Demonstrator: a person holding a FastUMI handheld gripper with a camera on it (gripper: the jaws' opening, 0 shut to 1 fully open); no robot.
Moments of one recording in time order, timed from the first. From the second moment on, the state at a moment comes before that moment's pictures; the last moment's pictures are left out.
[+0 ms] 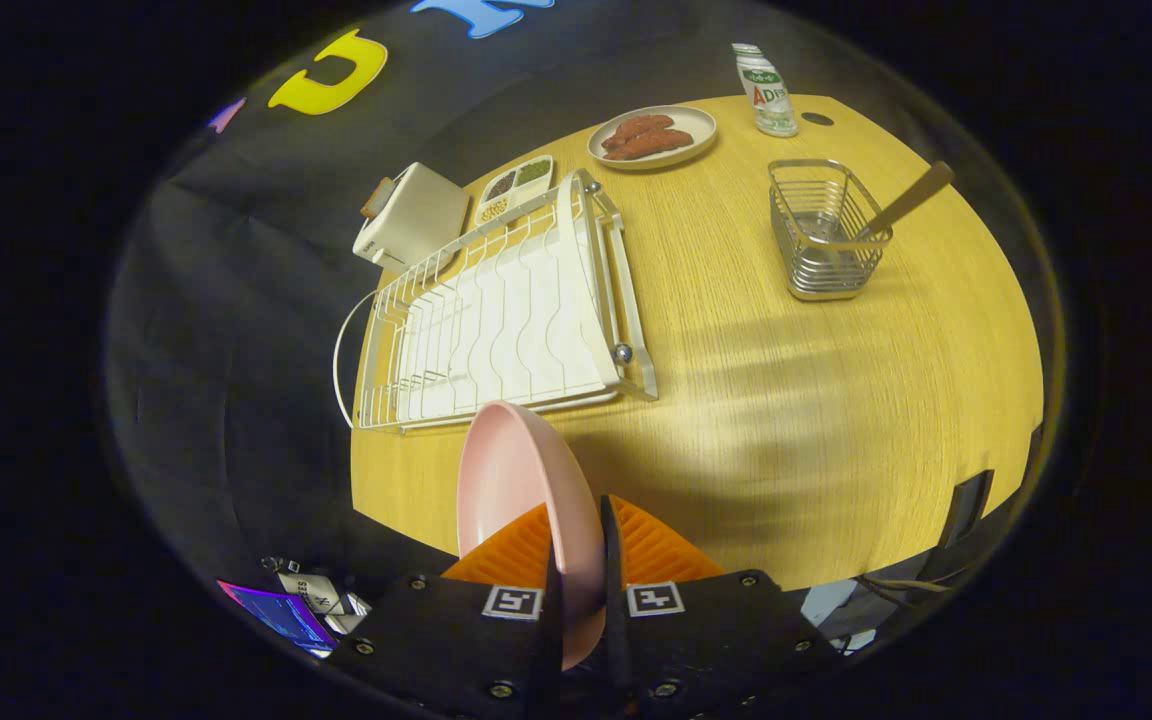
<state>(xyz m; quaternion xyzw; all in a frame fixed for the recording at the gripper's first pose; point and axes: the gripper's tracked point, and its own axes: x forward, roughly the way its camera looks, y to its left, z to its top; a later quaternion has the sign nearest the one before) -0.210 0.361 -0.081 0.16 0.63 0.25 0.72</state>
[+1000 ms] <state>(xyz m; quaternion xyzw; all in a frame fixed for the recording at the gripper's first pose) -0.219 0.376 -0.166 0.22 0.65 0.23 0.69</state>
